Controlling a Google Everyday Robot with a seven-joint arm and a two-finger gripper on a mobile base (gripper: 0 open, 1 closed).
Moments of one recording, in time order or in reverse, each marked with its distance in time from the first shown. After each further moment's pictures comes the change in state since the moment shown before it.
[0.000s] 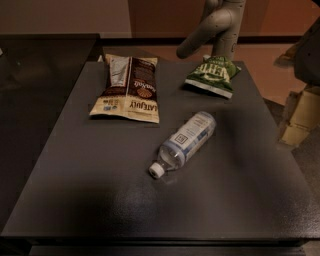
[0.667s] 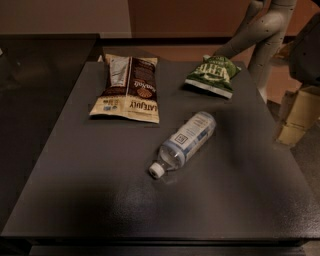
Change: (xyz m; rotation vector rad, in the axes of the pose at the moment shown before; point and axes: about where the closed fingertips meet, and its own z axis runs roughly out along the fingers) arm -0.011 0.001 0.000 -0.003 -0.014 -0.043
